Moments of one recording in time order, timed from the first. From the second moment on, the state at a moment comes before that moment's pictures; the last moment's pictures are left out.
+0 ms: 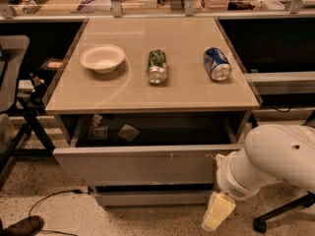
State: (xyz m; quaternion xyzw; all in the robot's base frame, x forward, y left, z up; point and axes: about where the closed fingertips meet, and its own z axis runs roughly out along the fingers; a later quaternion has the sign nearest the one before) arm 0.379 -0.151 0.668 -0.56 0.81 0.07 0.14
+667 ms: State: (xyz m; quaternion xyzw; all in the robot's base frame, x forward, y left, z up) arm 0.379 -0.151 0.668 -0.56 0.81 0.07 0.14
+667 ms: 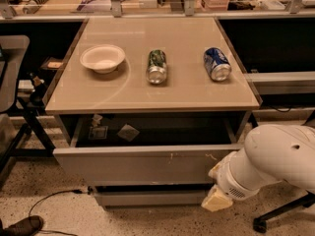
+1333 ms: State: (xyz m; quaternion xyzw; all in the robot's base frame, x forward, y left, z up) arm 0.379 -0.151 0.668 -0.56 0.81 0.07 0.14
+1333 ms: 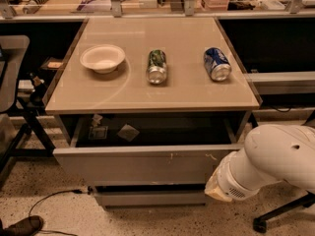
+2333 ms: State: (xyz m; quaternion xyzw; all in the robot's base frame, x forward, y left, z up) arm 0.434 -0.129 0.664 -0.57 0.81 0.05 0.16
